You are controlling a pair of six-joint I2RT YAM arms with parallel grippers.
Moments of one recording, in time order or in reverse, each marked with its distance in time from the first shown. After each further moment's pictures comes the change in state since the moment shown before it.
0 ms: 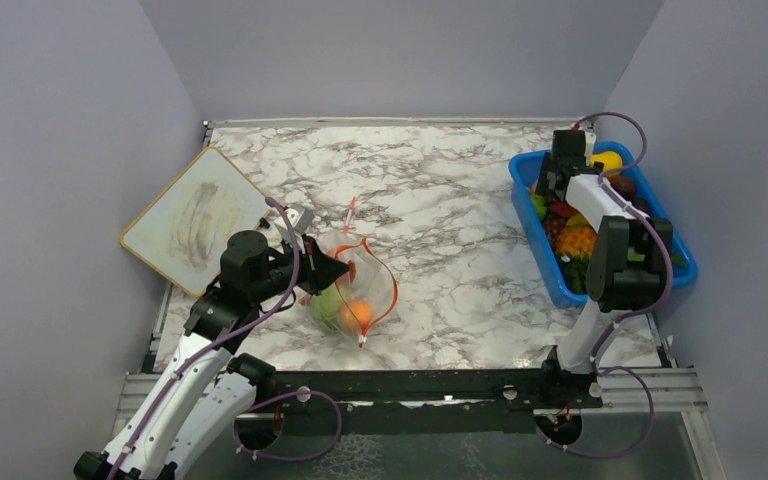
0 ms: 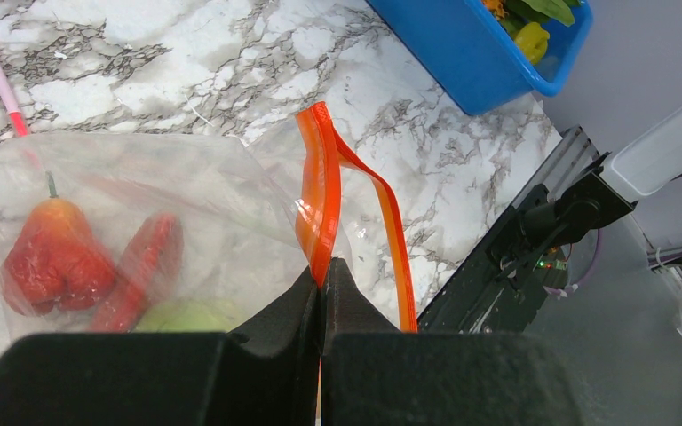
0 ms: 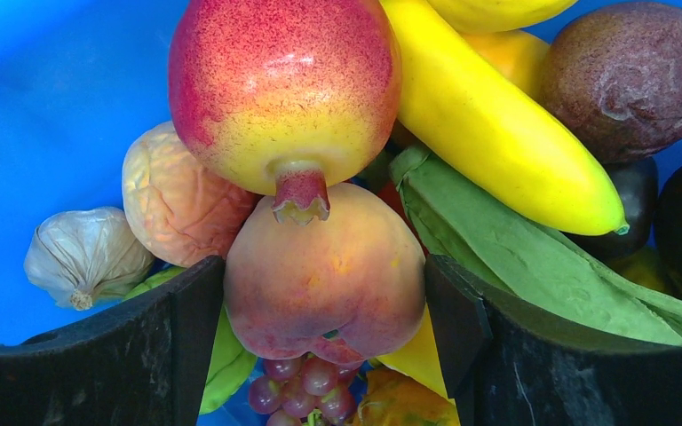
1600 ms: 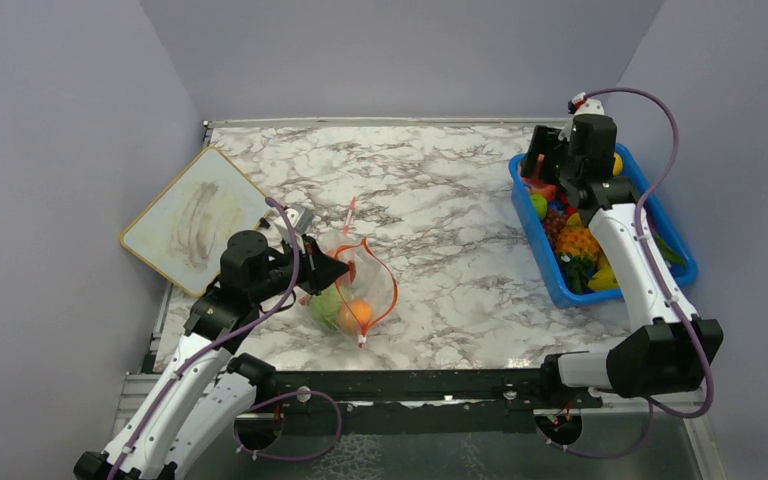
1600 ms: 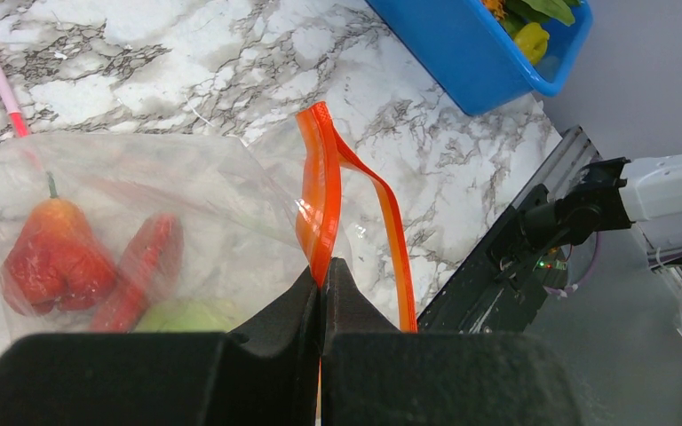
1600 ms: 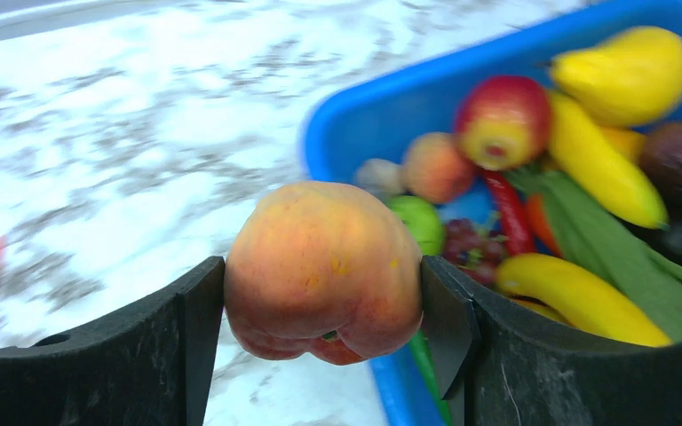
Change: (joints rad) left arm 0.000 -0.002 0.000 0.000 0.000 0.000; right arm 0.114 -0.459 0.003 -0.155 -0.318 0.024
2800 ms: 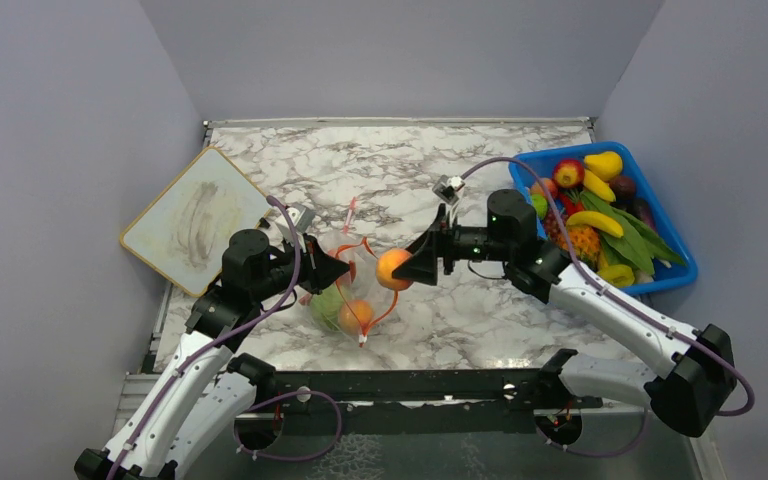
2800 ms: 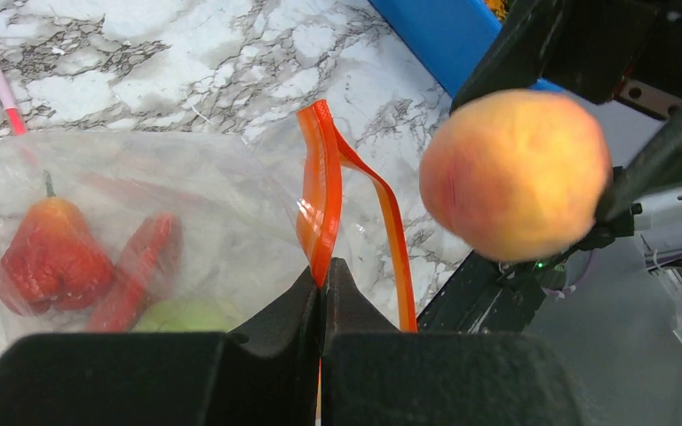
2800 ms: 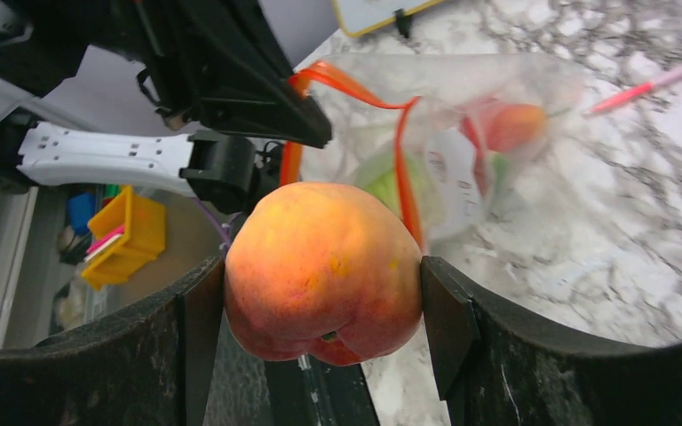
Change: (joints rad) left arm 0.000 0.016 0.000 0.006 0.000 -0.008; right arm 0.608 -0.243 -0.430 0.462 -0.835 0.248
